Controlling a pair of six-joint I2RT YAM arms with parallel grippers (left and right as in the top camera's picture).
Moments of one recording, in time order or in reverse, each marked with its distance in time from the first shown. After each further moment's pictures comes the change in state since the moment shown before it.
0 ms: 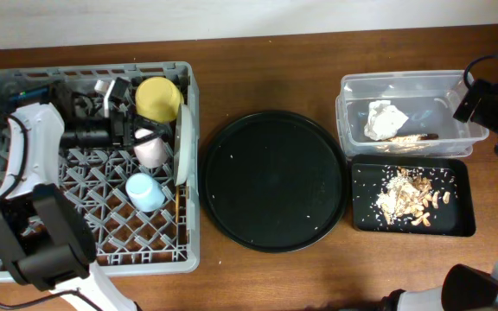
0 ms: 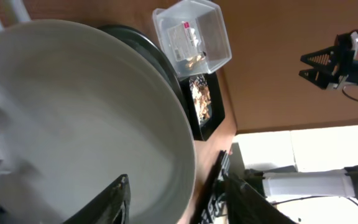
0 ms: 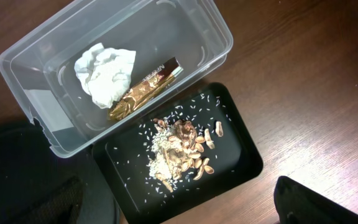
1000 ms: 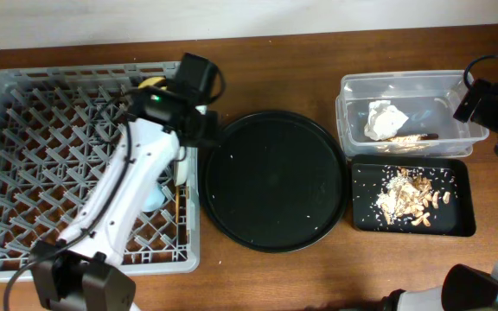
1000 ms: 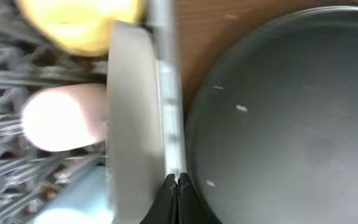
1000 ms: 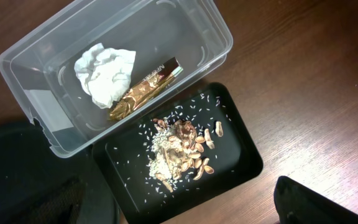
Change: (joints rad) left arm -0.645 -0.241 0.003 0.303 -1.352 -0.875; right arm 0.000 0.000 0.000 0.000 0.000 0.000
